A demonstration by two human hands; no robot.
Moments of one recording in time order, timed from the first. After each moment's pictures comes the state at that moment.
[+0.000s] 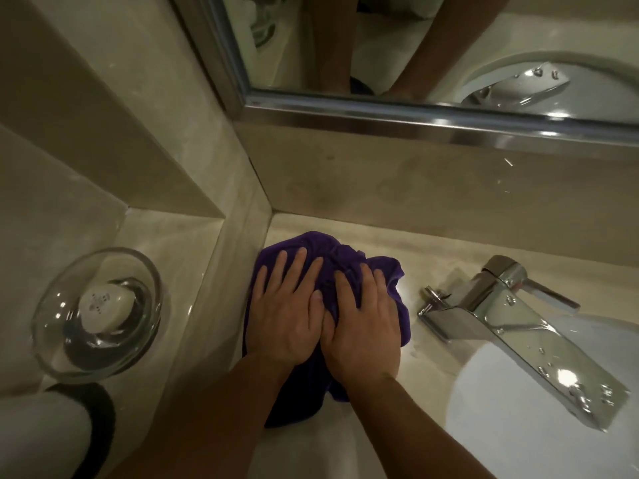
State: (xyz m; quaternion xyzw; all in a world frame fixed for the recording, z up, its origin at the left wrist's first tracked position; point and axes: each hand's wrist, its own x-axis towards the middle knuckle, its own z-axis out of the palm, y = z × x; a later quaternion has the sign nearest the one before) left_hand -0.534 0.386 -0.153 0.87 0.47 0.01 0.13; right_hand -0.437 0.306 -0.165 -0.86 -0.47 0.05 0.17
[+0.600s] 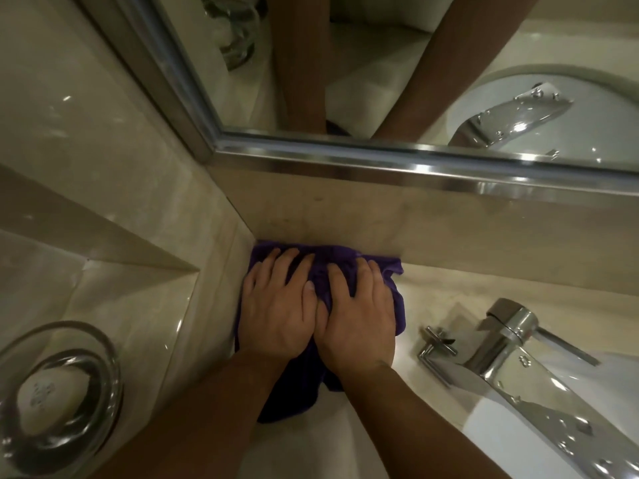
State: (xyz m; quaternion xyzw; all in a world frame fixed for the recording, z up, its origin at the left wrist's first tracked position) left_hand -0.500 0.444 -0.156 0.88 0.46 0.08 0.10; right_hand -0.404 0.368 -0.168 -0.87 -0.47 0.02 0.17
